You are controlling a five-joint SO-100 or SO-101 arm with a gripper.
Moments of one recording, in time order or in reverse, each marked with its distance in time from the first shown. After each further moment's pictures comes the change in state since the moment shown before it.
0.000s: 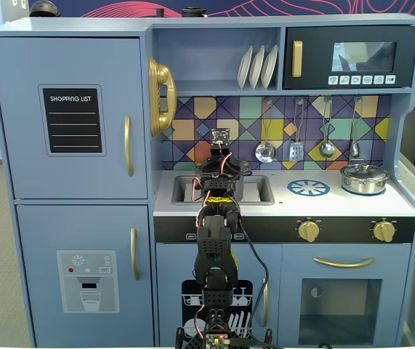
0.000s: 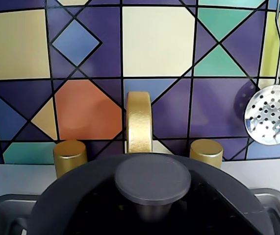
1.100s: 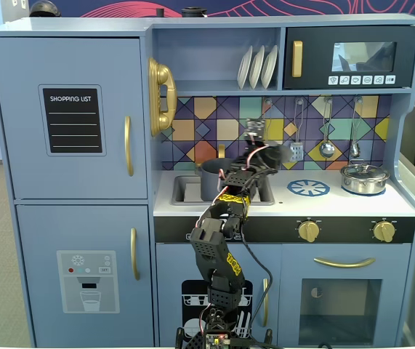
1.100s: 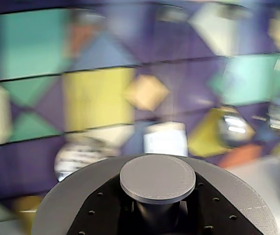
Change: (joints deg) arm 21.3 3.4 -6.2 4.3 2.5
